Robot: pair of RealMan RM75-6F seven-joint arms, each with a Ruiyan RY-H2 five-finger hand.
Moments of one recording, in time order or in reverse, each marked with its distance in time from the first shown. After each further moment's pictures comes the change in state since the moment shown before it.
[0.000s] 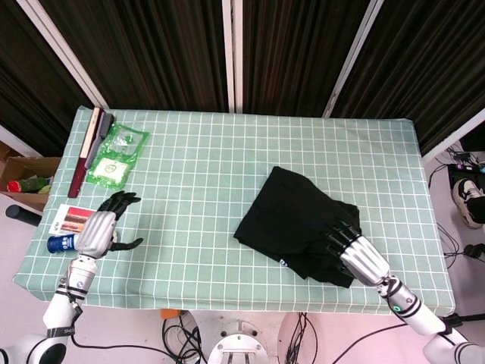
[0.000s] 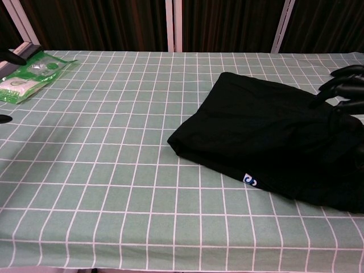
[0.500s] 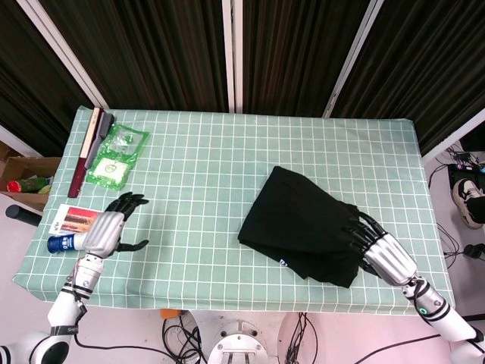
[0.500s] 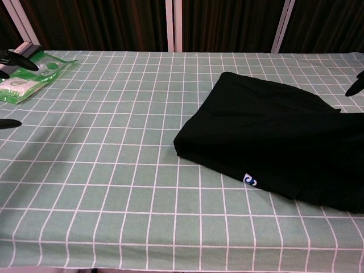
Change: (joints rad) left arm -0.022 0.006 0.003 -0.028 -0.013 -0.041 0.051; right arm -0.022 0.112 -0.018 -0.041 0.025 -0.023 0.025
